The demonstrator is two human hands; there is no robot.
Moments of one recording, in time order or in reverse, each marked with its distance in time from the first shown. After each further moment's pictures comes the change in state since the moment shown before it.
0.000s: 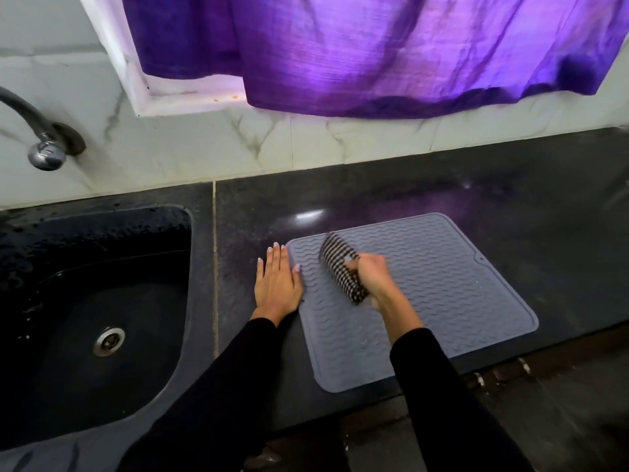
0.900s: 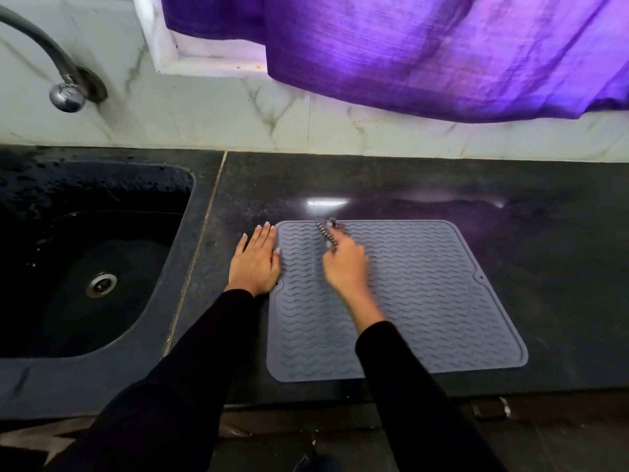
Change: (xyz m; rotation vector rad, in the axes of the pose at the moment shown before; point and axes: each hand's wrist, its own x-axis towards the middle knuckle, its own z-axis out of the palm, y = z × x) left_hand 0.001 0.002 0.010 0.077 0.104 -0.056; right_hand 0.021 0.002 -0.008 -0.553 -0.028 -0.448
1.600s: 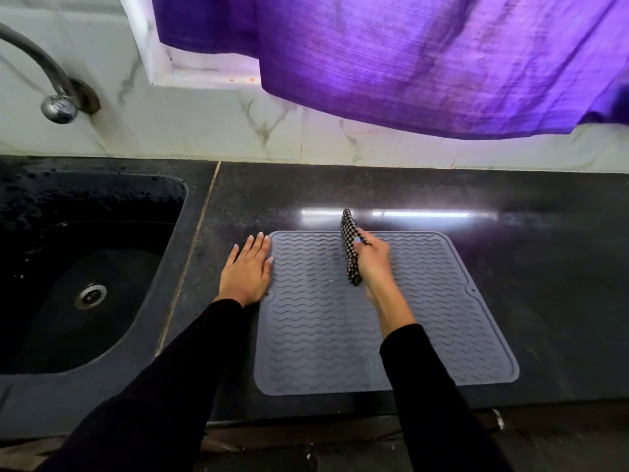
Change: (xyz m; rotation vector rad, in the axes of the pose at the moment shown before) left_hand 0.006 -0.003 0.001 0.011 -0.066 -0.003; right_hand 0.031 0.027 -0.030 0.741 0.033 0.290
